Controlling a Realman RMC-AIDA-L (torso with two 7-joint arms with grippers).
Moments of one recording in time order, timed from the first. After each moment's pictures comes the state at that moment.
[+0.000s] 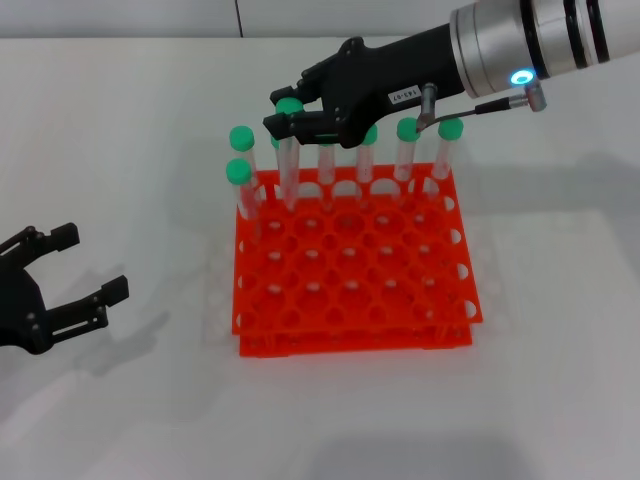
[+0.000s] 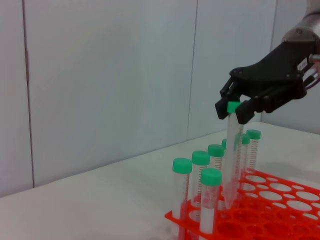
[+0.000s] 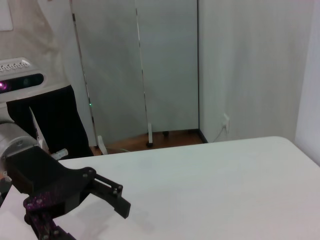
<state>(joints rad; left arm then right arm) -0.03 -2.08 0.81 0.92 1.65 1.56 -1.18 0.96 2.01 -1.31 -0.69 -1.72 -1.25 1.65</state>
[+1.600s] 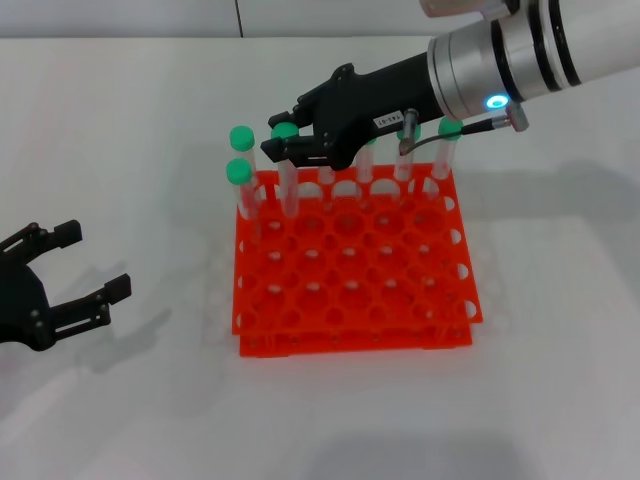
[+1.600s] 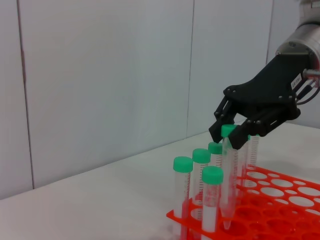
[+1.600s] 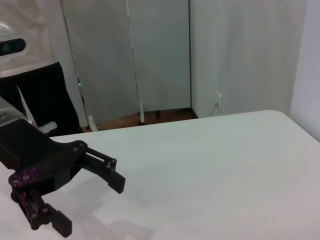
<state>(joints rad) -0.04 -2.08 0.81 0.92 1.67 1.55 -1.17 0.97 2.02 -1.41 -0.66 -1.71 -1.15 1.67</state>
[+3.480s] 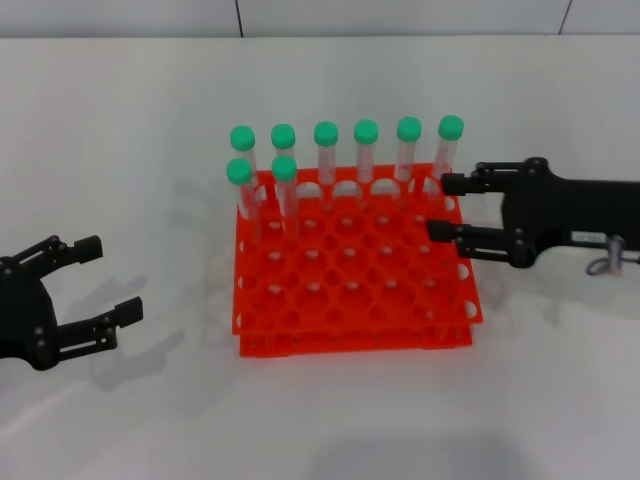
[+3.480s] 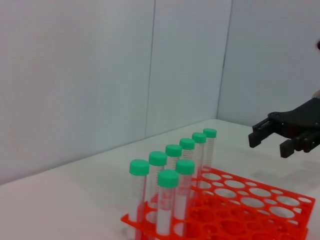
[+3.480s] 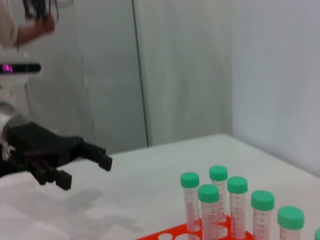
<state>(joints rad) -0.10 -2.04 0.76 0.85 1.74 1.68 -1.19 0.41 2.01 -1.24 -0.85 -1.55 -1.37 1.33</state>
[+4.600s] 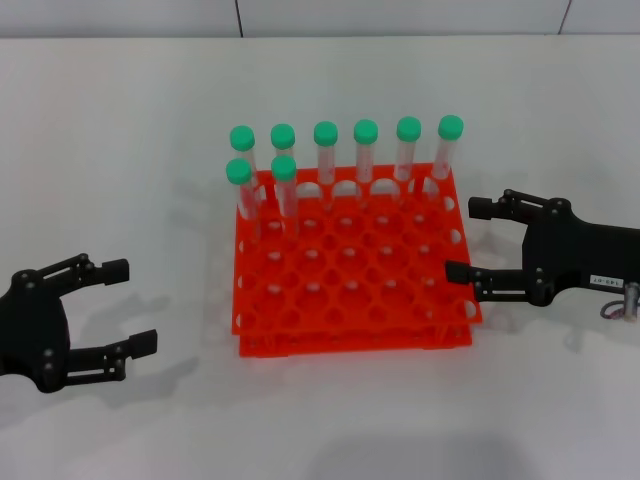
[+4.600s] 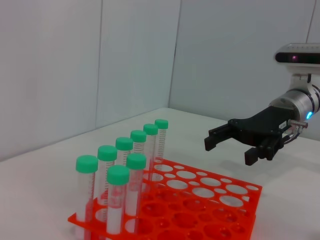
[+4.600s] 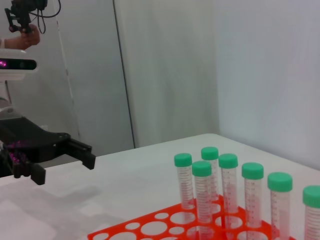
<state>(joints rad) -0.18 -1.99 0.76 0.79 1.83 1.78 -1.18 0.36 2.01 -1.23 -0.68 -1.46 -1.39 1.15</state>
